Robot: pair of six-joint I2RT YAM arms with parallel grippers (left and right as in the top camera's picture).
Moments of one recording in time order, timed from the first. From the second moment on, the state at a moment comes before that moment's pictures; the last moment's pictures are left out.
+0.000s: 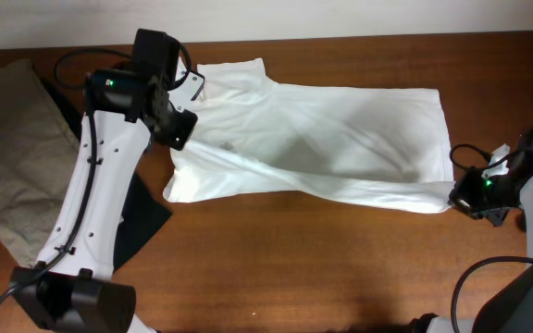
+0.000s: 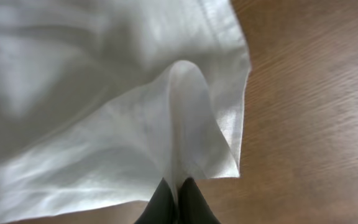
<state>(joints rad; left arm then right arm) -0.21 1.76 1.85 -1.31 -0.13 0.29 -0.51 1.54 1.14 -1.07 -0.27 0.15</state>
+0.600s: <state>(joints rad) -0.18 1.96 1.73 -1.03 -0.03 0.27 -0.42 1.64 1.14 -0.66 -0.36 0.30</state>
